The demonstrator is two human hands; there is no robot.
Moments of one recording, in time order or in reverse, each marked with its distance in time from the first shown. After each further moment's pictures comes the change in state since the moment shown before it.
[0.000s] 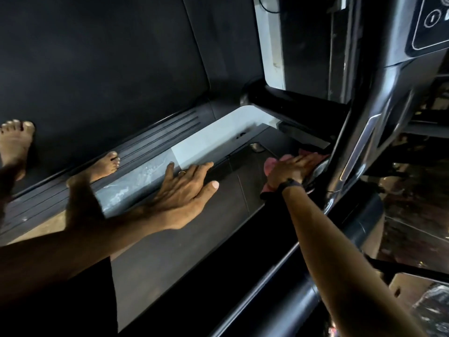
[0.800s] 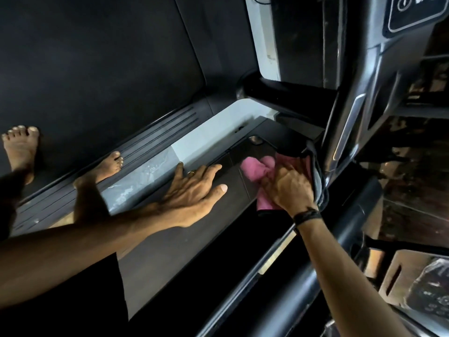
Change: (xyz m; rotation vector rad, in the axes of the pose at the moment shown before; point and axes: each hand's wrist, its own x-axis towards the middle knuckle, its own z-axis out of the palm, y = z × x) left_hand -0.021 0.015 0.002 0.088 -0.090 0.054; right_hand -0.113 0.043 0.008 0.287 0.220 -0.343
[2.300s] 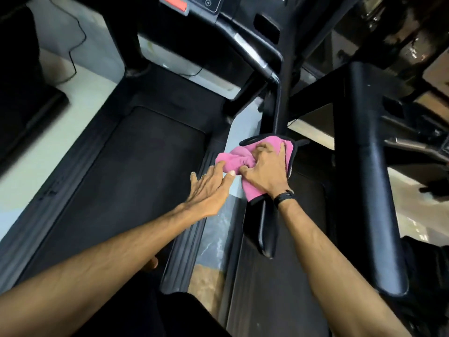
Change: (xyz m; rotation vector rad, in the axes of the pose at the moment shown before) left_hand -0.212 0.009 -0.005 0.378 -0.001 0.160; right_hand -0.211 -0.150 0.067 0.884 0.614 0.253
